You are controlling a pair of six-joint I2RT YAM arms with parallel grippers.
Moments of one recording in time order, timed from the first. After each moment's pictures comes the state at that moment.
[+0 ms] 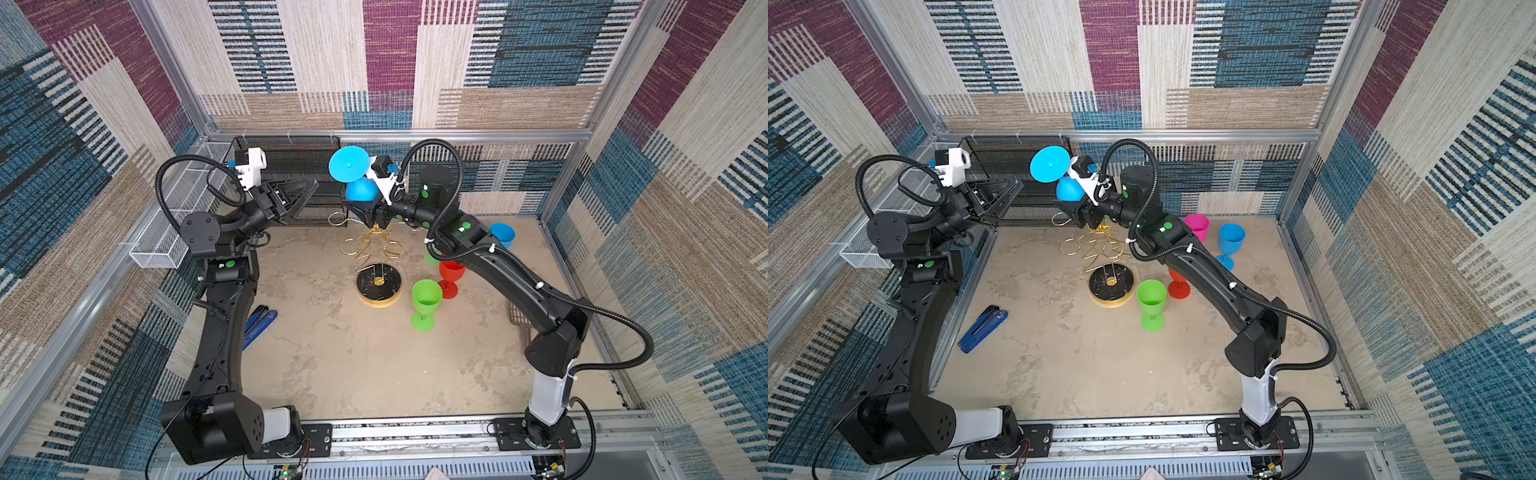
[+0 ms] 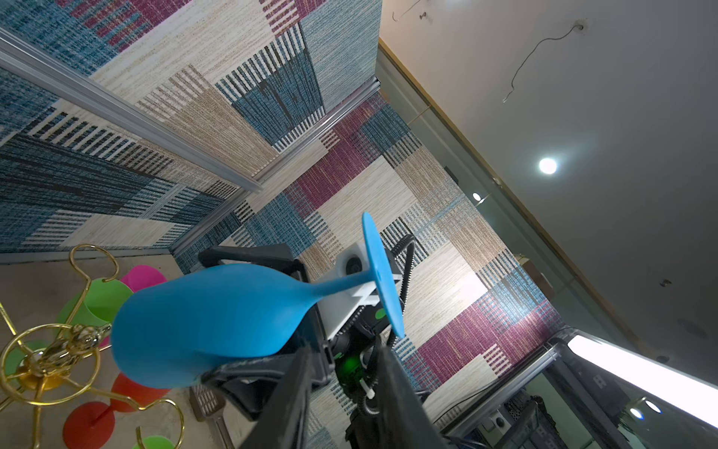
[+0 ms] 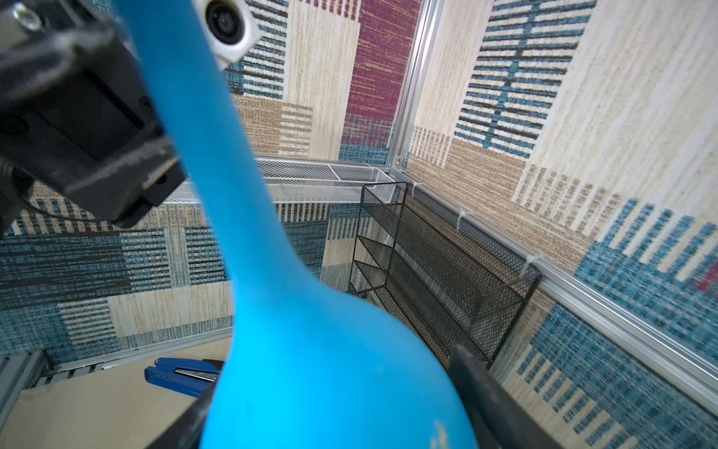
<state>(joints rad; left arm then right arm) 0.14 1.33 1.36 0.73 1.12 -1.60 0.73 1.87 2.07 -0.18 -0.36 -0.18</state>
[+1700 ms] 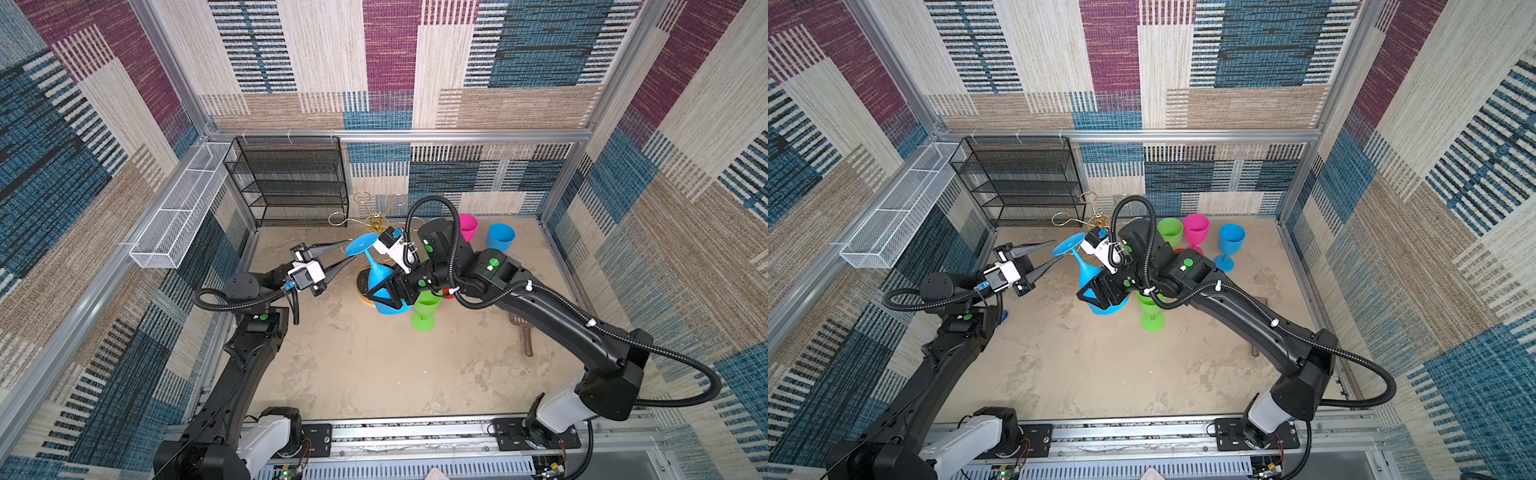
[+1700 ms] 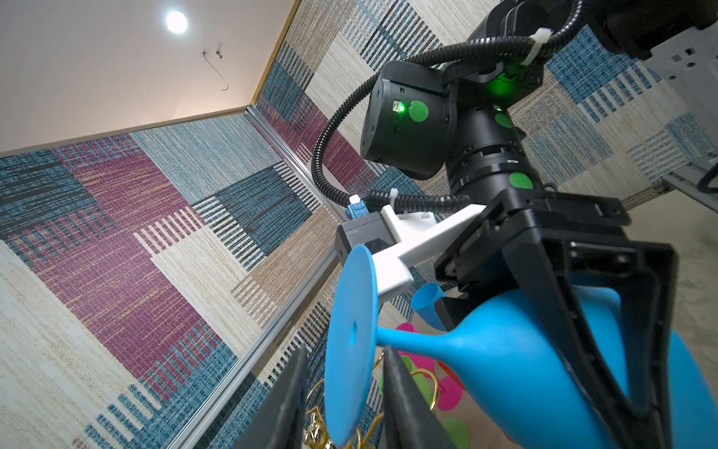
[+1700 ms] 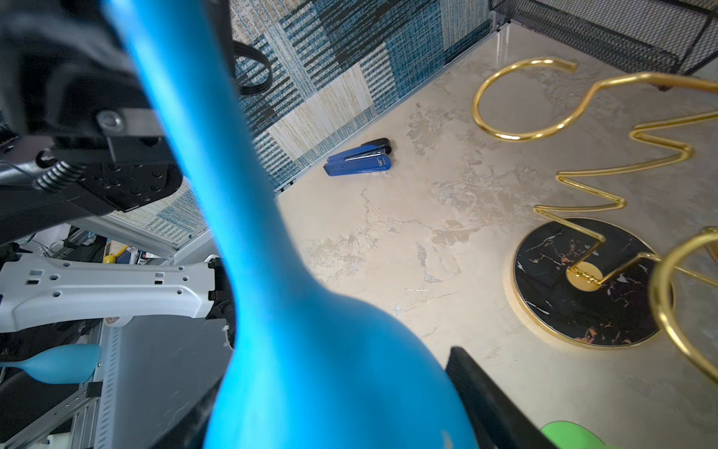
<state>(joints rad) -0.08 1.05 0.81 0.85 1.08 0.27 0.86 1.56 1.67 -0.72 -0.45 0.16</state>
